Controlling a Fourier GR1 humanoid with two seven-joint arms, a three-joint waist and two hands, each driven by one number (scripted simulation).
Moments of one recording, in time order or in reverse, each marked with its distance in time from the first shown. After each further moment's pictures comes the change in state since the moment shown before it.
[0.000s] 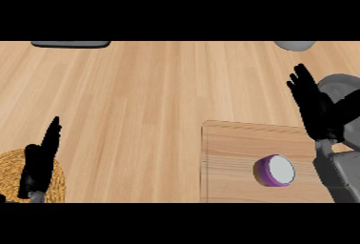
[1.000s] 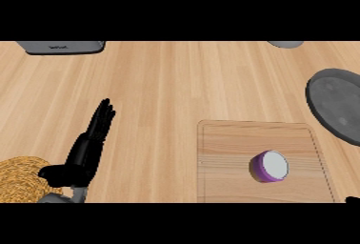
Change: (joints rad) left arm -0.067 -0.199 -0.093 -0.210 0.007 -0.136 -0.178; right arm 0.604 -0.303 -0.271 -0.468 0.061 0.306 -0.342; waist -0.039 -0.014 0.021
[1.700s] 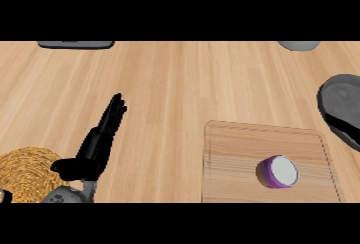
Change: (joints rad) left arm -0.054 -0.049 -0.009 0.017 -0.039 -0.035 0.026; right arm -0.116 -0.195 0.177 -0.144 0.267 0.103 0.391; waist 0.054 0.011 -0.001
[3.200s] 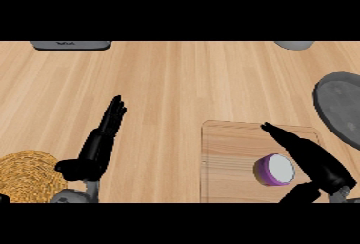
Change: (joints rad) left arm 0.048 -0.132 0.128 0.014 -0.139 -0.108 0.017; right arm -0.210 0.409 0.229 0.206 0.528 0.205 0.210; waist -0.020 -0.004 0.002
